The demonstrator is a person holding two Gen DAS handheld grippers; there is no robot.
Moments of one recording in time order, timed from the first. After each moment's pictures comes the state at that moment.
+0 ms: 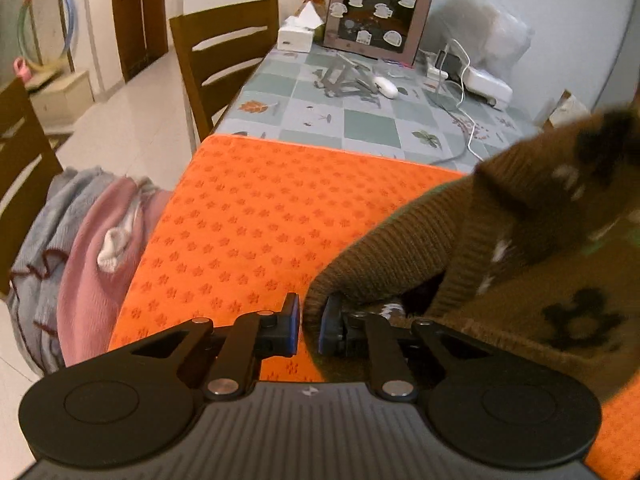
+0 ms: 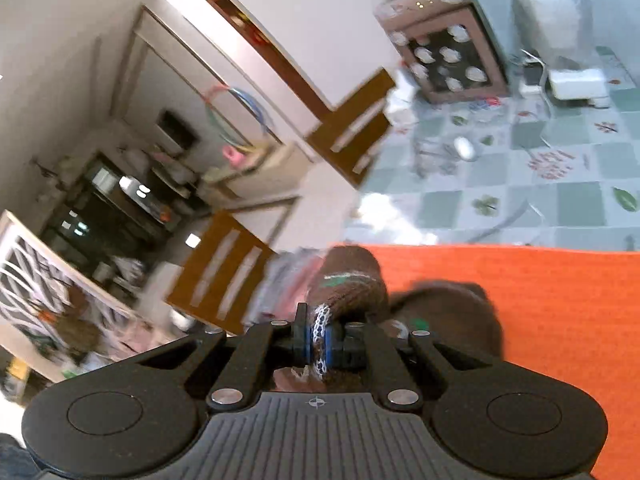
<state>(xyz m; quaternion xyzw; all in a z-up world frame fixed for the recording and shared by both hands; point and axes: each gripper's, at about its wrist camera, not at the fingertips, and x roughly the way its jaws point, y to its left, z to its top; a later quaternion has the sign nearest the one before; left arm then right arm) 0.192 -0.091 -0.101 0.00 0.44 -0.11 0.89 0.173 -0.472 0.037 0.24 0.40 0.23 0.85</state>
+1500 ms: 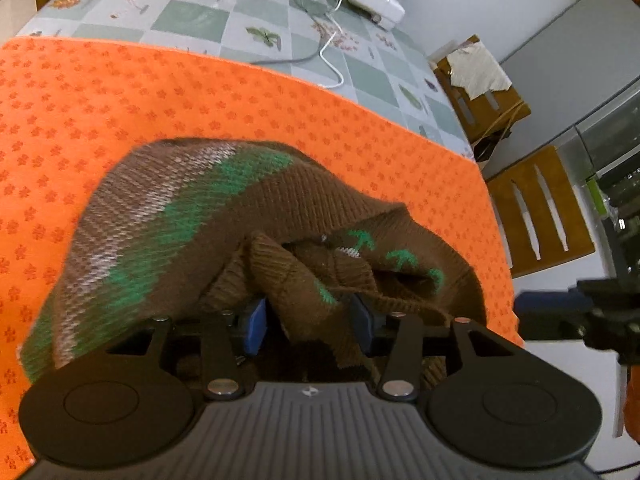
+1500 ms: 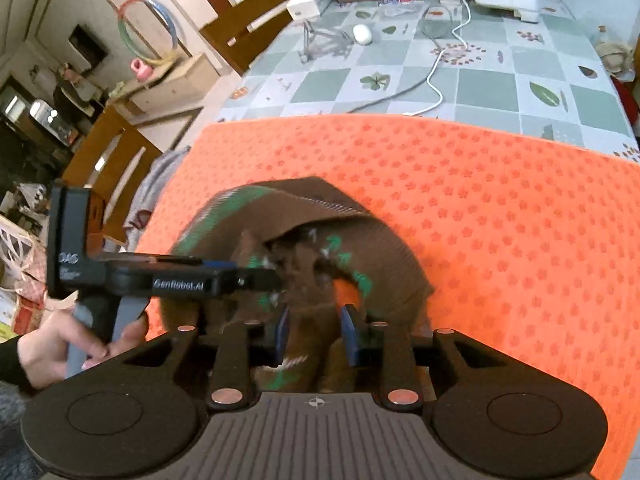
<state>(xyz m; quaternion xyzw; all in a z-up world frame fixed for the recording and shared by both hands) 0.224 -0.240 -0.160 -0.08 0.56 -0.28 0.78 0.142 -0.485 -0.078 0.15 0.52 0.14 0.83</state>
